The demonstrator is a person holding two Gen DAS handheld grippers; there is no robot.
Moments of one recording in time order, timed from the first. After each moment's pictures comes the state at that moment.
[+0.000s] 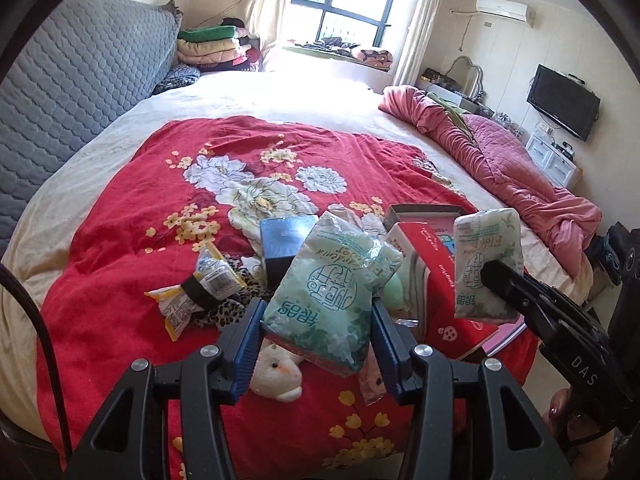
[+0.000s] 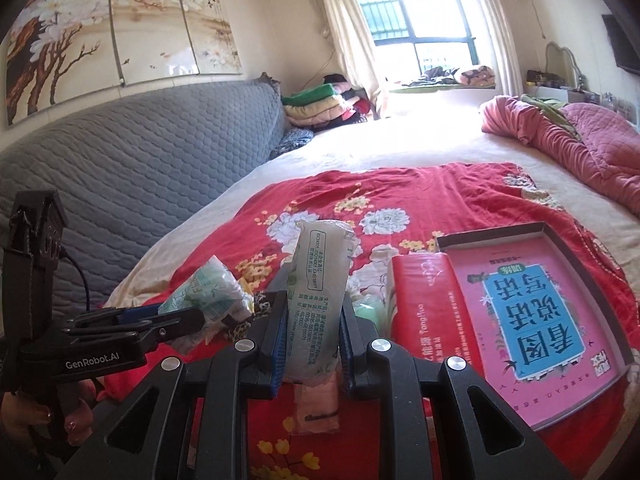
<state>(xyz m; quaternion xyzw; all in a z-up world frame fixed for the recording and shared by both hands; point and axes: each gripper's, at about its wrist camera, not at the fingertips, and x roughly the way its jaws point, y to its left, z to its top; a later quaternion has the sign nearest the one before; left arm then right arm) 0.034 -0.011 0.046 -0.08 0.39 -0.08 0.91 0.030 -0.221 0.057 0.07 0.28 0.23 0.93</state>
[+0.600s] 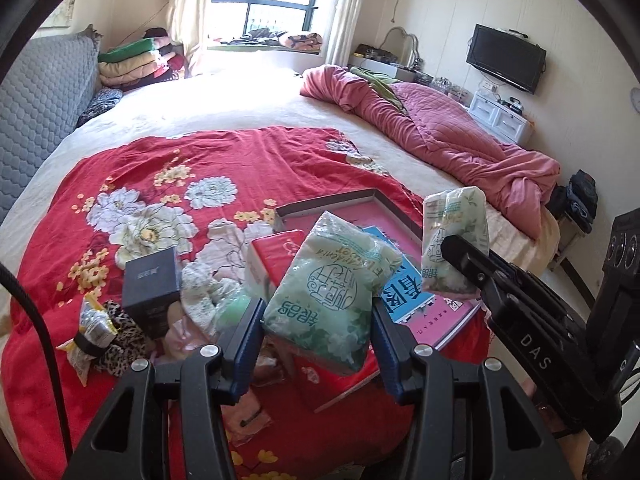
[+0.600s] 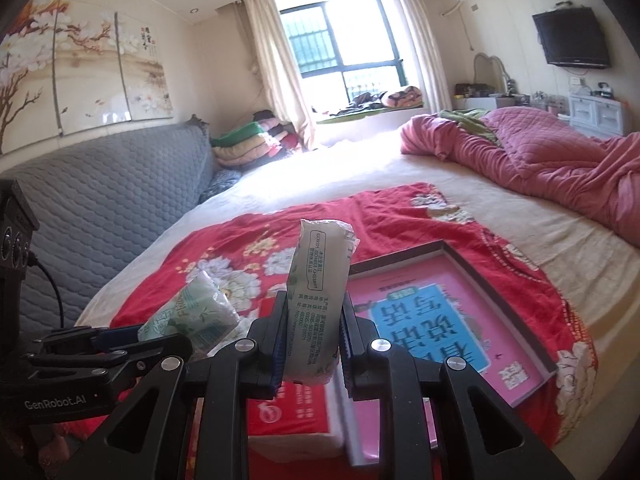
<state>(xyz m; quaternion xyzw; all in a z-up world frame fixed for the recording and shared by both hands) 0.068 -0.149 0.062 -0.02 0.40 -0.18 0.90 0.035 -0.329 0.066 0.10 0.25 0.09 0.96</state>
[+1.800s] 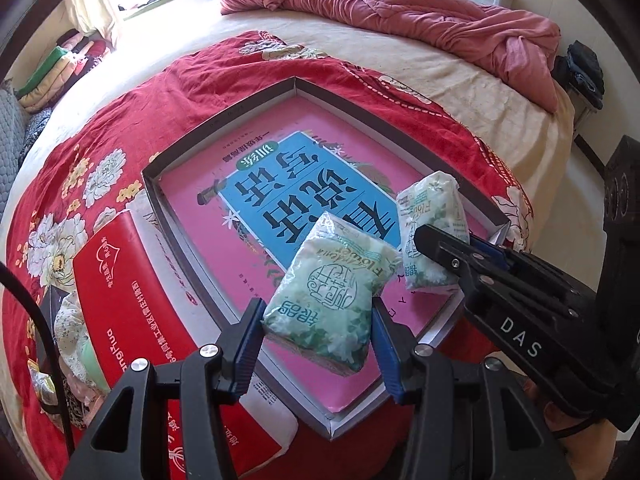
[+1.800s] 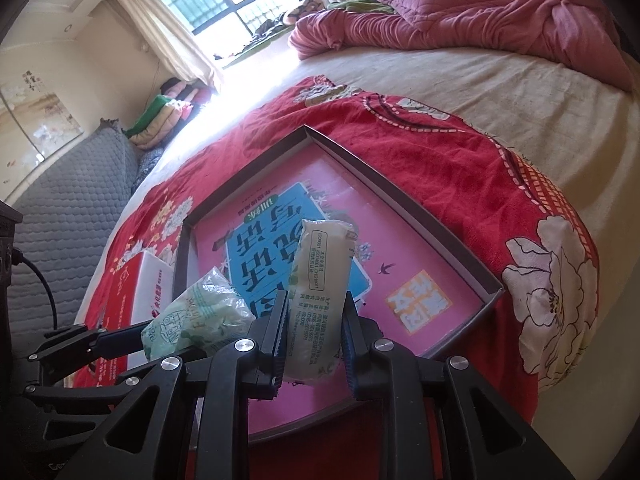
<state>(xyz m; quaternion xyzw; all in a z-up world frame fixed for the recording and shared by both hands) 0.126 -0.311 -0.030 0.15 0.53 -0.20 0.81 0.076 -0.457 -0.049 0.25 0.40 0.02 0.88</state>
